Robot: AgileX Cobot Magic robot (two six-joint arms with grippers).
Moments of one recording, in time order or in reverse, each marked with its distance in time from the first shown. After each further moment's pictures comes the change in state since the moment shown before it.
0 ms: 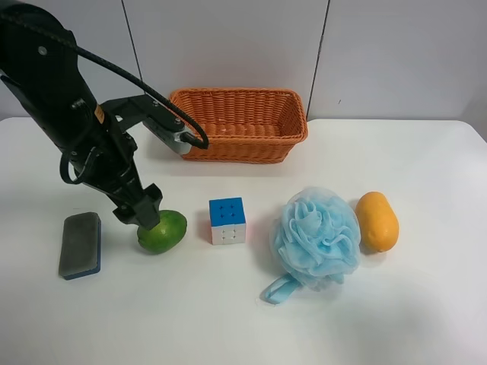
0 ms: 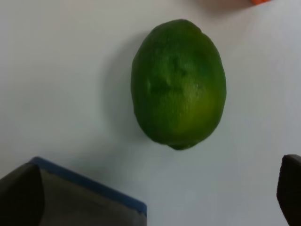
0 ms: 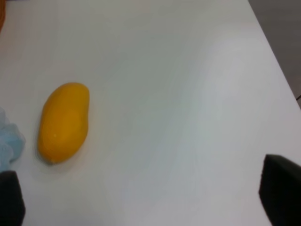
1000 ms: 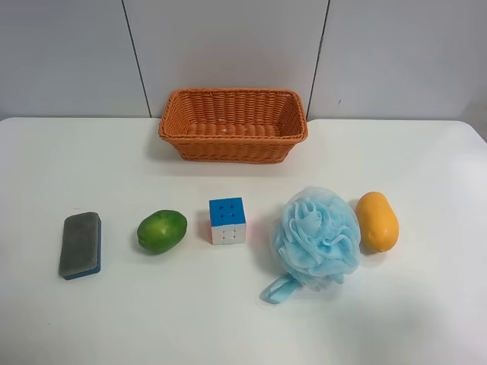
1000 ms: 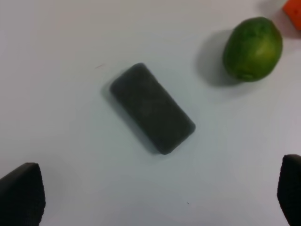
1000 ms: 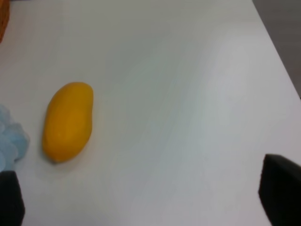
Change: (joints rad) left arm 0.340 -0.773 0.204 -0.072 0.214 0.027; right arm 0.000 0.000 0.000 0.012 0.000 0.000
